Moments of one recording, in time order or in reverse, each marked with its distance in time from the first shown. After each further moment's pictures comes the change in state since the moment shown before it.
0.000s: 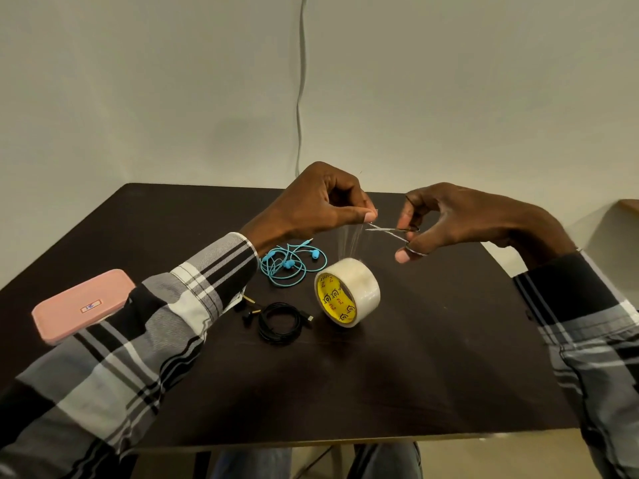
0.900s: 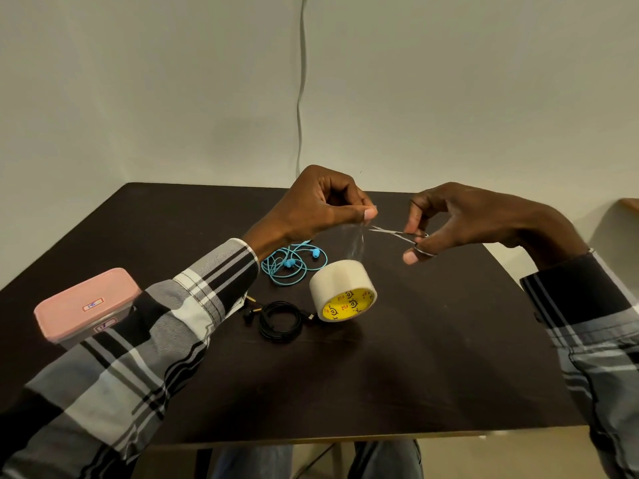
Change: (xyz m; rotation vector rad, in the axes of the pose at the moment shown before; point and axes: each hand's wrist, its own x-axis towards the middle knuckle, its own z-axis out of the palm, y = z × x) left_hand -0.004 -0.005 0.007 -0.159 0.077 -0.032; right_hand -0.008 0.000 -0.003 -0.023 -0.002 -0.015
